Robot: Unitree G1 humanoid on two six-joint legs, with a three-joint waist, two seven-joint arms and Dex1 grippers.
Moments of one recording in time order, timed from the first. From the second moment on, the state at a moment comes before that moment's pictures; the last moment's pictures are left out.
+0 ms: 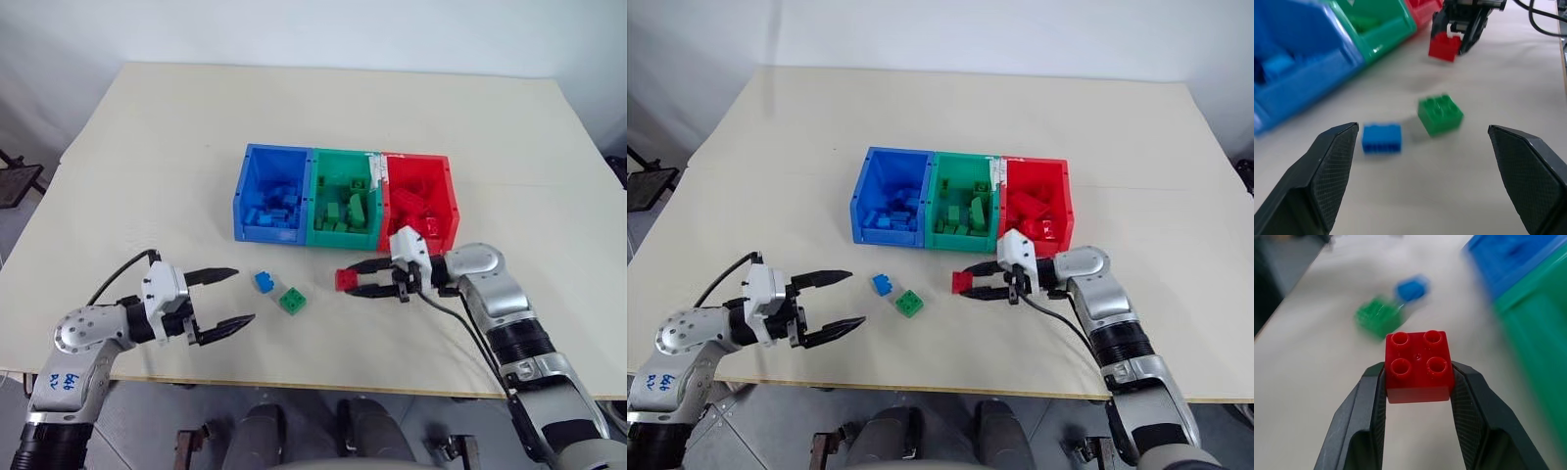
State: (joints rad) left arm -0.04 0.67 0.17 -0.20 -0.48 0.17 -1.02; right arm -0.57 -0.51 0.11 0.26 0.33 0.12 1.33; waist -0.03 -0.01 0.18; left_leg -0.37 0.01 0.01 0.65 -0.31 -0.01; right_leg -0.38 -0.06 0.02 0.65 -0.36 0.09
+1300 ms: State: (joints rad) left arm 0.03 0.78 0.30 0.03 -0.46 0.03 -1.13; right arm -0.13 -0.74 -0.17 -0.10 0.55 0.16 1.36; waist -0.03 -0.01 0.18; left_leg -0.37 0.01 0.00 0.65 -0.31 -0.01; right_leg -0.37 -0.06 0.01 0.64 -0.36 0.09
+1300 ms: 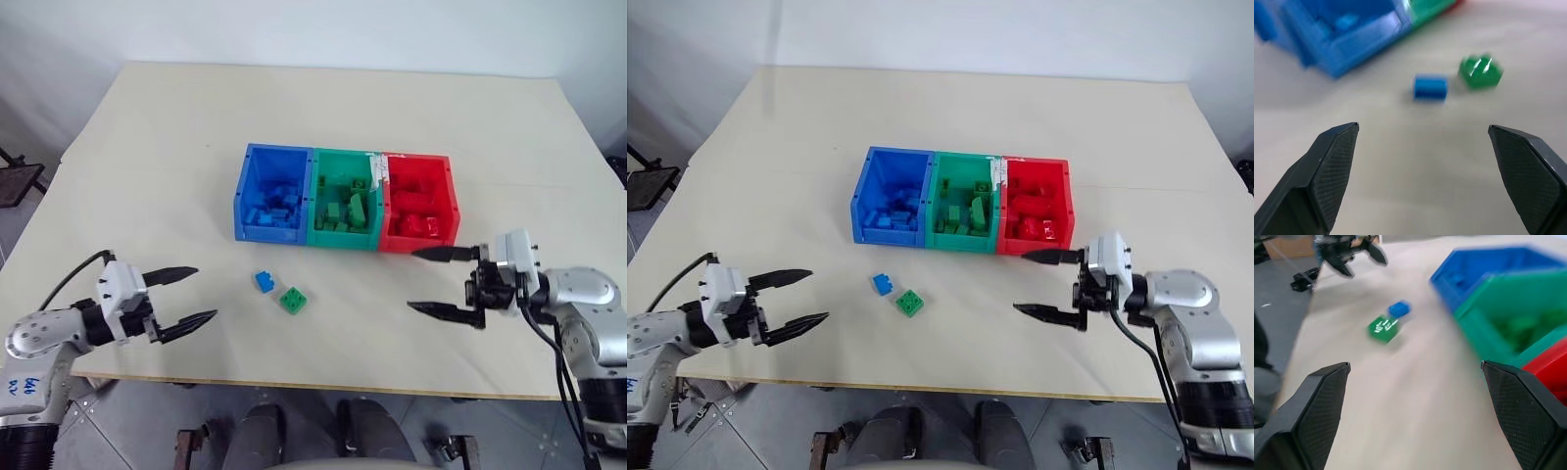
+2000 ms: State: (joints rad) left arm -0.39 0.74 -0.10 -0.02 -0.34 0.12 -1.28; right arm 0.09 -0.77 -0.28 -0.18 0.56 0.07 1.28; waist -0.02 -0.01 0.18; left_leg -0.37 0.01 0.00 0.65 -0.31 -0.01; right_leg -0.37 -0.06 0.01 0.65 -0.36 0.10
